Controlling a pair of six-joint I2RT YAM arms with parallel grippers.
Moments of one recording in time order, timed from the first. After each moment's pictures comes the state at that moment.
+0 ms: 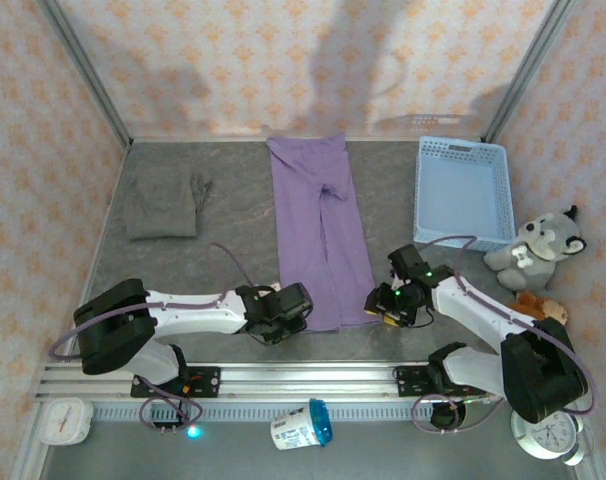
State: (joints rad) left arm -1.07 1.47 0.71 -0.46 -0.05 -1.52; right arm 0.43 1.15 0.52 -0.69 -0.36 0.79
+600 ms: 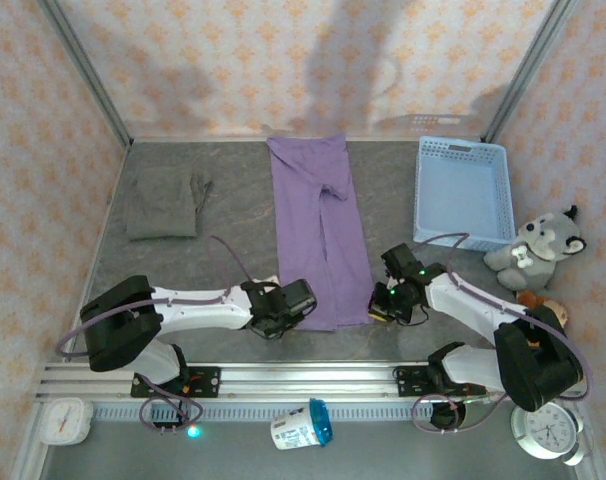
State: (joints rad) left arm -1.05 1.50 0.77 -0.53 -0.16 -1.54; right arm 0.46 1.21 0.54 -0.65 -0.34 0.82
